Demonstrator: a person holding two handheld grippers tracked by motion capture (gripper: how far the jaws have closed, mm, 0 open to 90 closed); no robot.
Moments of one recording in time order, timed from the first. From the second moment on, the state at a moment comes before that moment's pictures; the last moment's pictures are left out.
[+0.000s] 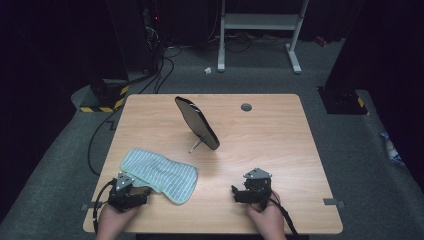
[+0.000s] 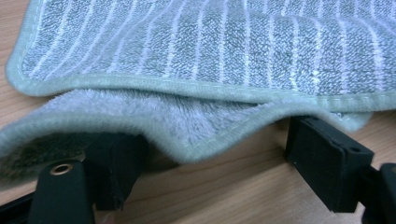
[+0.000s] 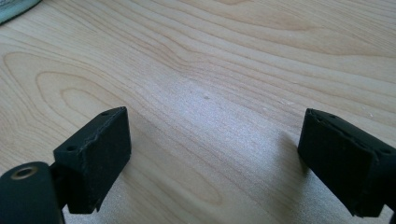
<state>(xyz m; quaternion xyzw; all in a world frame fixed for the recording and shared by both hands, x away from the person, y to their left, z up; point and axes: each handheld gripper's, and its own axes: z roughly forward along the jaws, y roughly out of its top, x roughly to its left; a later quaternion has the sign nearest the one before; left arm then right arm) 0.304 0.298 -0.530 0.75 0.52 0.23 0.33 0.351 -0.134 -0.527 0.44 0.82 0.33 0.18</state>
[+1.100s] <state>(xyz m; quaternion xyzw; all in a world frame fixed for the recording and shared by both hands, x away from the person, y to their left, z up) 0.278 0.312 -0.520 0.72 0.54 0.27 0.35 0.352 -0.138 -0.527 0.43 0.82 0.33 0.18</state>
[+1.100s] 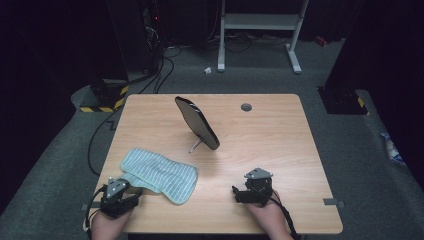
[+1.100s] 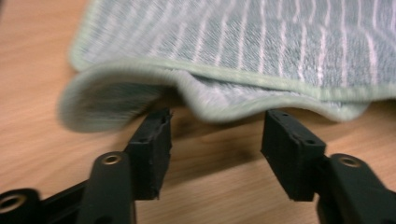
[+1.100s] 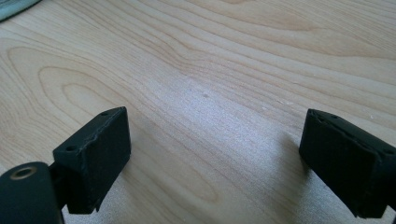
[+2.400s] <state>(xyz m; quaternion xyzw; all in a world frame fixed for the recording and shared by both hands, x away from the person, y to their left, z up) 0.307 0.190 -0.521 0.80 0.43 0.18 0.38 0.319 -0.105 -0.510 0.35 0.83 0.39 0.18</state>
